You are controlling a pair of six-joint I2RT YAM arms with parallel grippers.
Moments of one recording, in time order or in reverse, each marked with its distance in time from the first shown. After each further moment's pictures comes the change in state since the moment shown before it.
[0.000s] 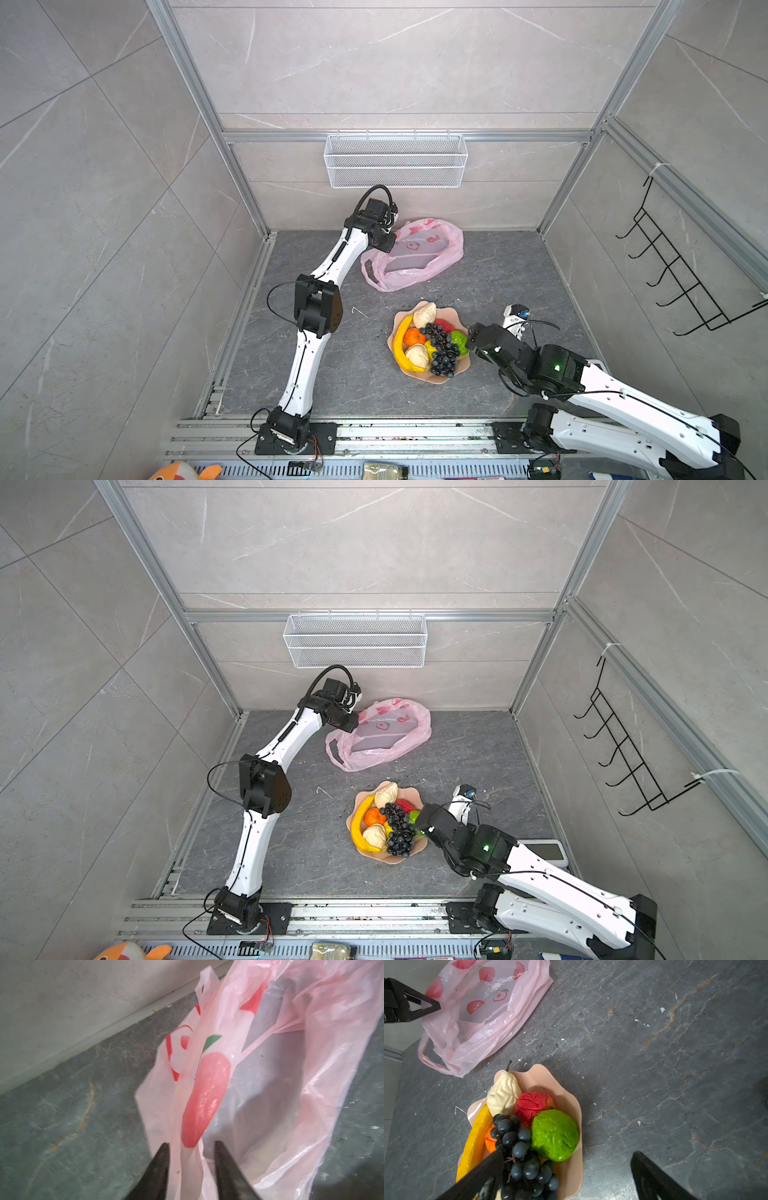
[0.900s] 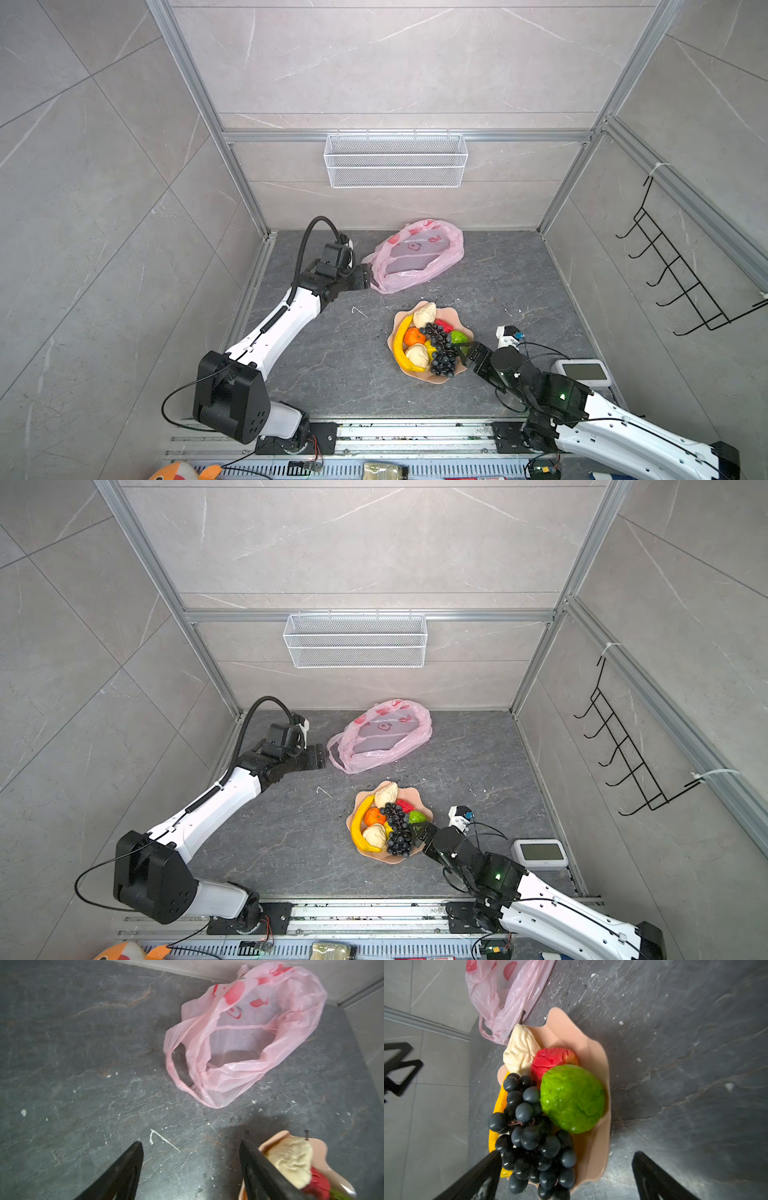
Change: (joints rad) left arm 0.009 -1.045 -1.338 0.430 -0.085 -0.494; right arm -0.019 -0.285 -0.416 0.431 -0.296 0.042
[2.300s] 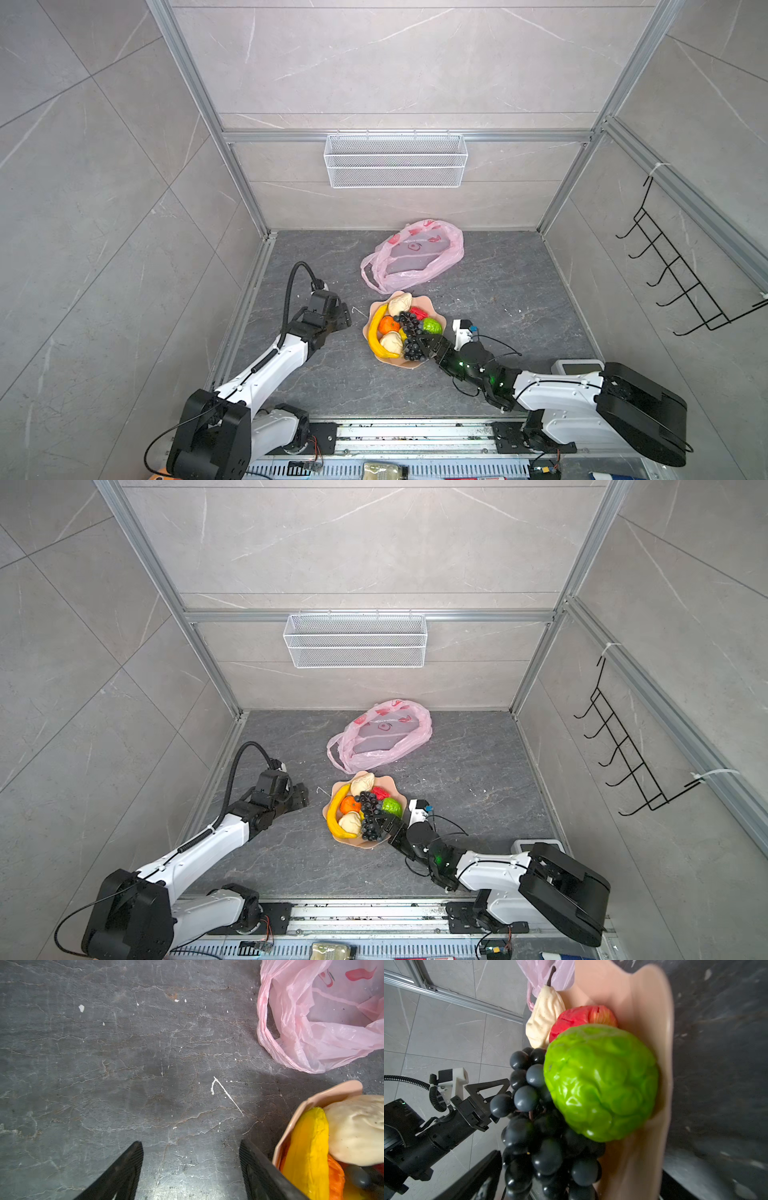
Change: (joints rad) left arm 0.042 -0.243 -0.470 0.179 -0.148 -0.151; right arm 0.001 0.715 -0.115 1.133 -0.170 0.002
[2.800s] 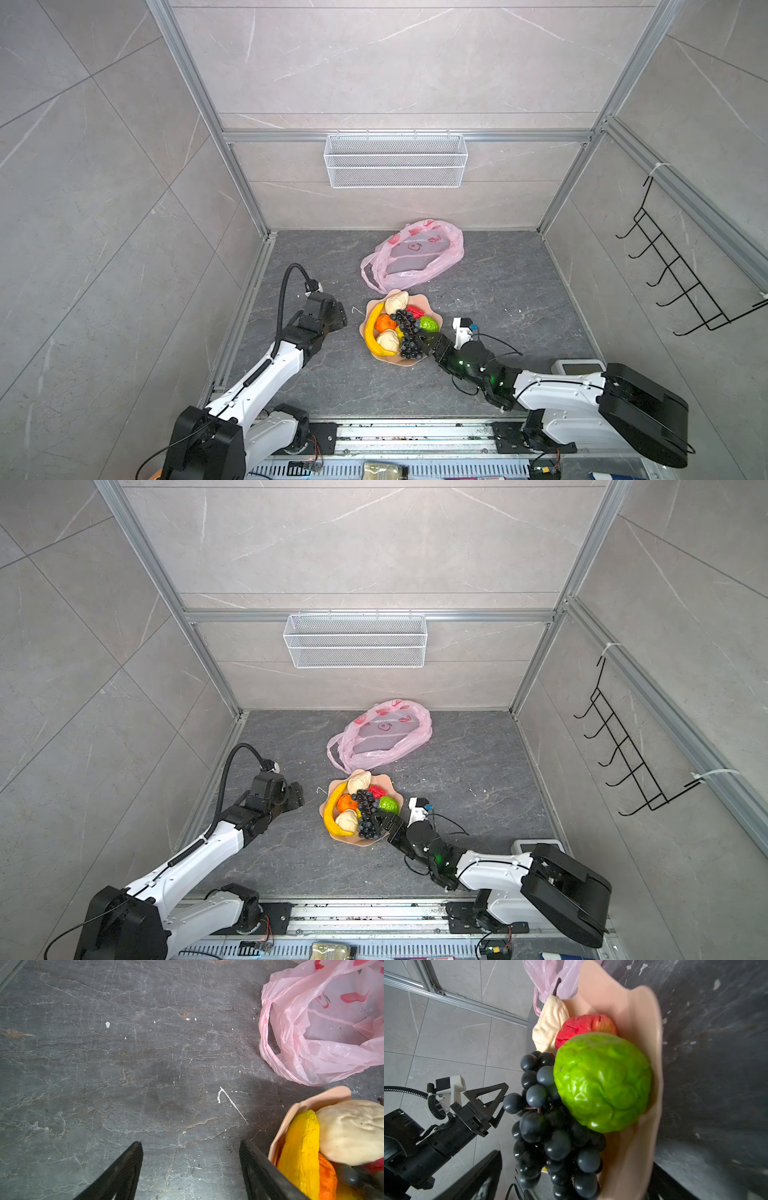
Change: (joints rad) left arm 0.002 -0.061 -0.014 -0.001 -0.058 0.021; right arm 0.000 -0.066 -0.001 -0.050 0.019 -0.011
